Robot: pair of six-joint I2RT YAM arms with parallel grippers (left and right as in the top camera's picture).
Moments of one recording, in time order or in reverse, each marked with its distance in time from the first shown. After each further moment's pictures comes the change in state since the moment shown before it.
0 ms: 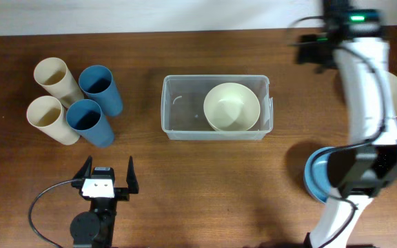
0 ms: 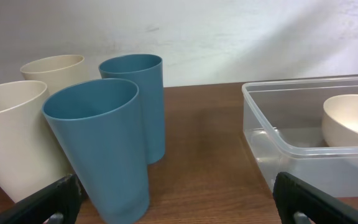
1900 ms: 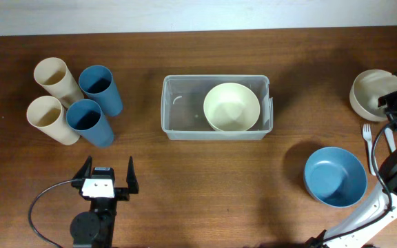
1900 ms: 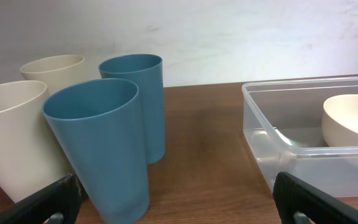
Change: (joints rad) left arm 0.000 0.000 0.000 0.000 0.000 0.000; right arm -0.559 0.128 -0.462 0.468 -0.275 0.417
